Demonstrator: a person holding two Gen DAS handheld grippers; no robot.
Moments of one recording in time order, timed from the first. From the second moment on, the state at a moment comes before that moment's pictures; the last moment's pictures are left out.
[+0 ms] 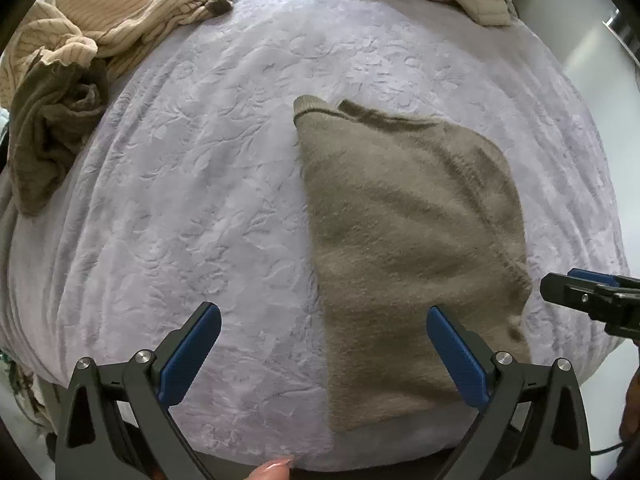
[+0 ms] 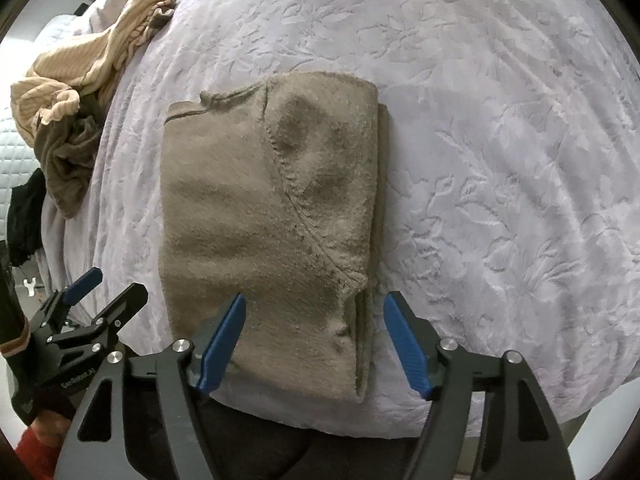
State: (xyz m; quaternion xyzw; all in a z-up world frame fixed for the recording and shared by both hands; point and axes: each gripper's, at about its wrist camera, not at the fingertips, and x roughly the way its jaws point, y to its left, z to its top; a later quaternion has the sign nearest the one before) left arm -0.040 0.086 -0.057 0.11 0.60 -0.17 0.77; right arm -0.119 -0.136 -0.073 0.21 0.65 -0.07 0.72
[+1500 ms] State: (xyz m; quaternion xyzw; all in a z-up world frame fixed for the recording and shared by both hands) left arm -0.039 0.084 -0.043 0.12 0.62 -0.15 0.76; right arm -0.113 -0.120 -0.055 0.15 0.66 -0.14 0.72
